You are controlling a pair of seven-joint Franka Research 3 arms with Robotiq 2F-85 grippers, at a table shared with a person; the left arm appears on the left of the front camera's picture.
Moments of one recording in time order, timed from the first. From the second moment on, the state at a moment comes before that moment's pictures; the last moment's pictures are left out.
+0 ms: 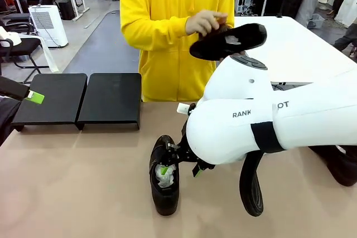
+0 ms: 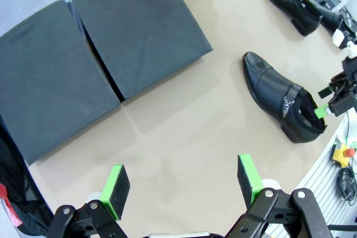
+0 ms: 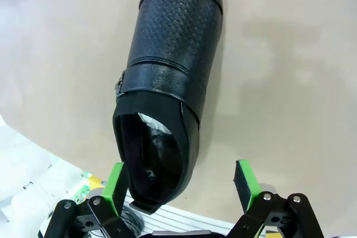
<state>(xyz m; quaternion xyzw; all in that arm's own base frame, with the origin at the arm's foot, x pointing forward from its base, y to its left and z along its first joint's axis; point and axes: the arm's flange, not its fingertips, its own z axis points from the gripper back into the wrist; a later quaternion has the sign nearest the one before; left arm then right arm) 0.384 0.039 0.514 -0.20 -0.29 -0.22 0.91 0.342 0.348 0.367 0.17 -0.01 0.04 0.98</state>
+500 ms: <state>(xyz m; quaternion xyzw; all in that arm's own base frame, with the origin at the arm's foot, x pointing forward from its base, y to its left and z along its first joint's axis) 0.384 0.039 0.514 -0.20 -0.29 -0.22 0.91 0.343 0.349 0.360 0.17 -0.01 0.04 0.98</state>
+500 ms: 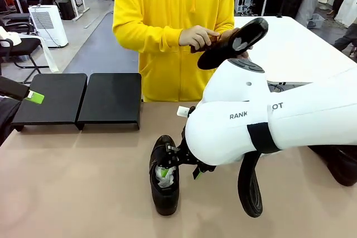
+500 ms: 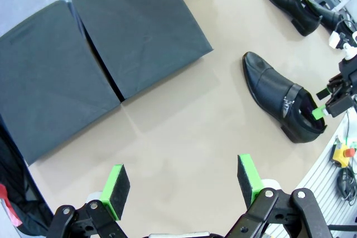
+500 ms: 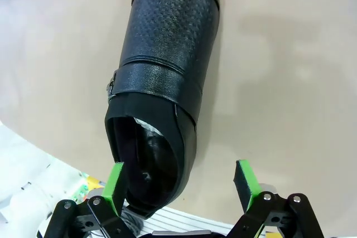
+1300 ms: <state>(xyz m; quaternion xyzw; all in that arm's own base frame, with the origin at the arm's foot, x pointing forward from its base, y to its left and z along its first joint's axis) 0.333 -0.058 0.522 -0.19 -0.28 -0.26 0.90 0.320 0.268 0.422 0.17 -0.10 -0.06 0.98</state>
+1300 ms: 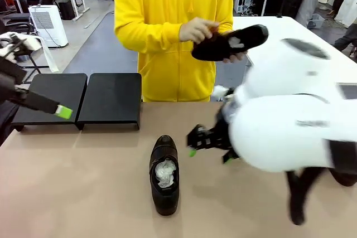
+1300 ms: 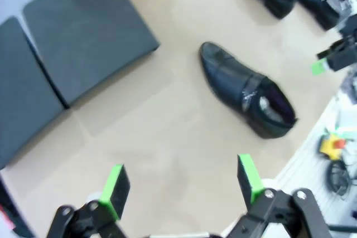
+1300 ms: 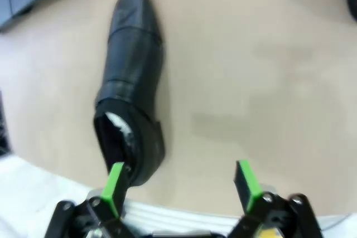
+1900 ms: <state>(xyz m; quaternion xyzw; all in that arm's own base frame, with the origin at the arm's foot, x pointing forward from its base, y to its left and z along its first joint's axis) 0.274 -0.193 0.523 -0.16 -0.22 -0.22 0.94 0.328 0.160 0.462 0.18 -0.13 -0.27 0.94</state>
